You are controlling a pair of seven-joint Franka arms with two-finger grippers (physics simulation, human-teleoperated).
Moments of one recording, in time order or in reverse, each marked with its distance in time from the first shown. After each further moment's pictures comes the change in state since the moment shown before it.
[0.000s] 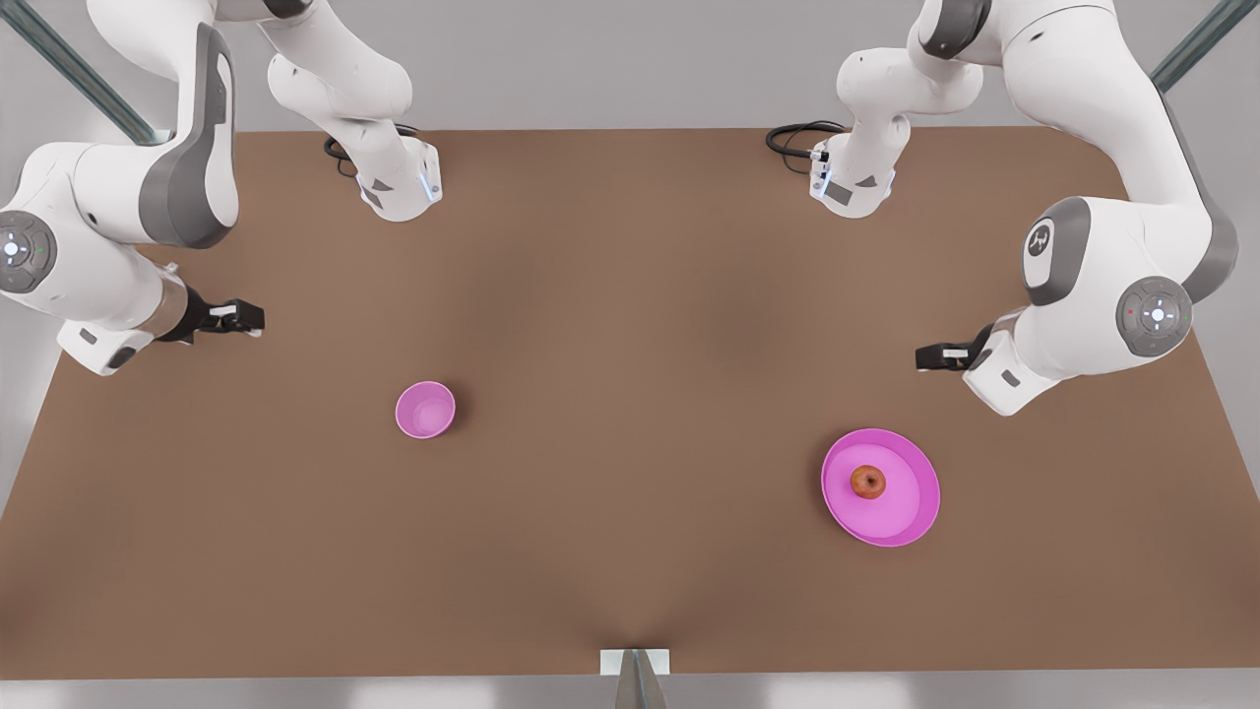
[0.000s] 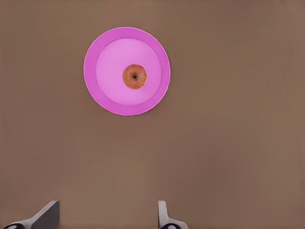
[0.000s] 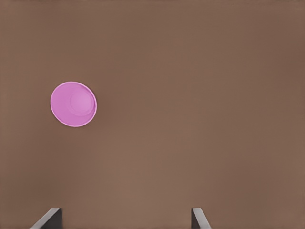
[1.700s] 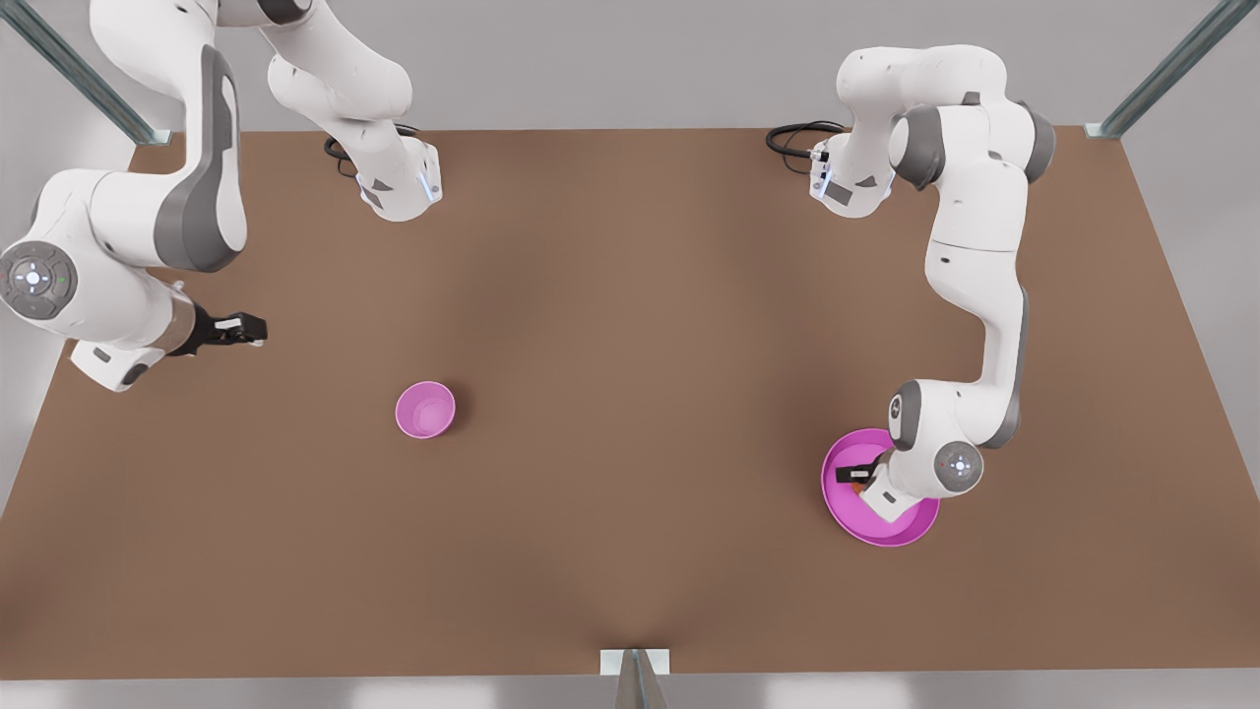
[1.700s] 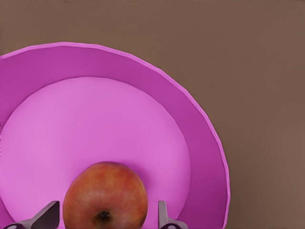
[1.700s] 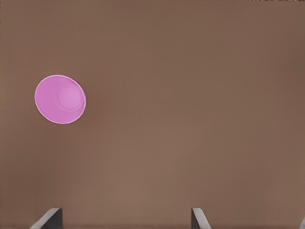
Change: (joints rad) left arm -0.038 0.499 0.046 -0.182 -0.003 0.769 0.016; right arm -0.010 0.023 0.005 -0.046 -0.032 0.042 -0.040
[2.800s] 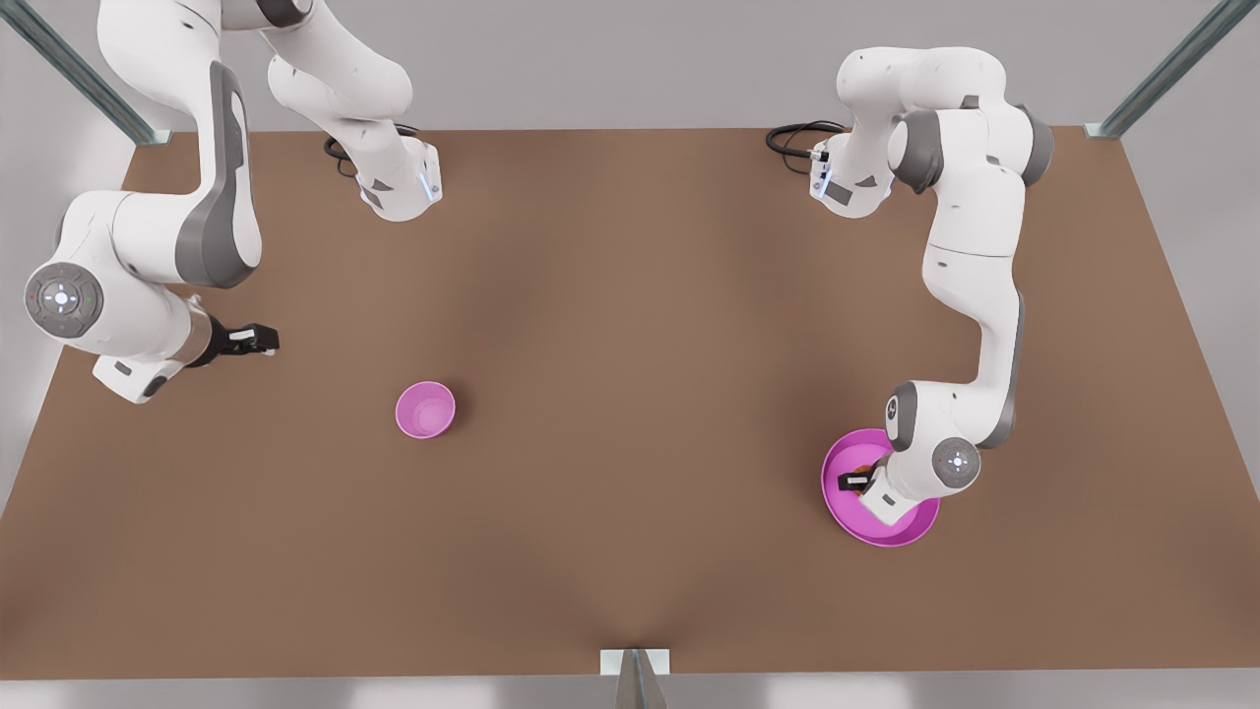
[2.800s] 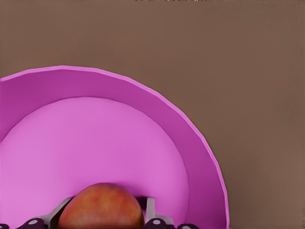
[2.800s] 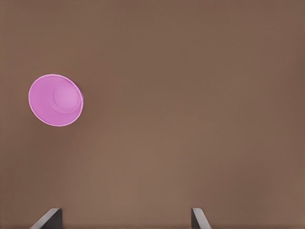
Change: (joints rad) left arm -0.001 0.015 -0.002 -0.006 -0.004 0.088 0.000; right arm 0.000 0.015 0.001 -0.049 -0.003 0.056 -0.003
